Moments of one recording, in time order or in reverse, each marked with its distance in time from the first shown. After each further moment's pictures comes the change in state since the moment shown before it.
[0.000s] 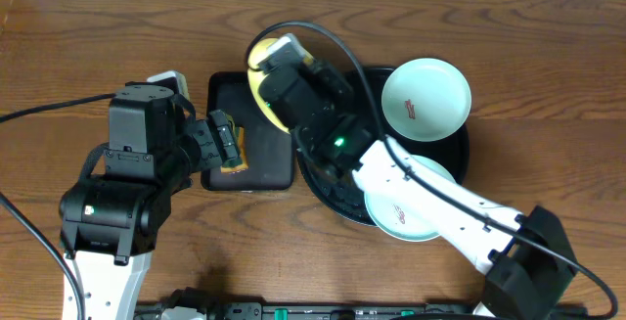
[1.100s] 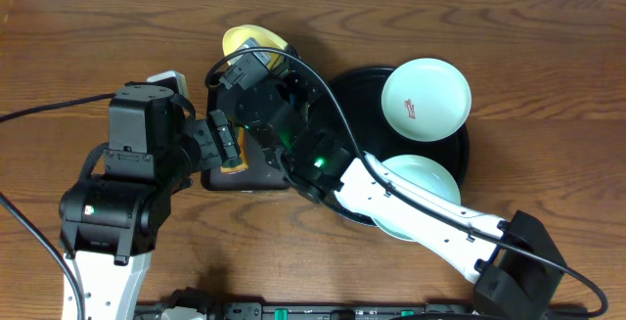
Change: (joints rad) left arm 0.000 0.000 0.000 0.000 0.000 0.000; right arm 0.124 0.025 0.000 0.360 0.201 -0.391
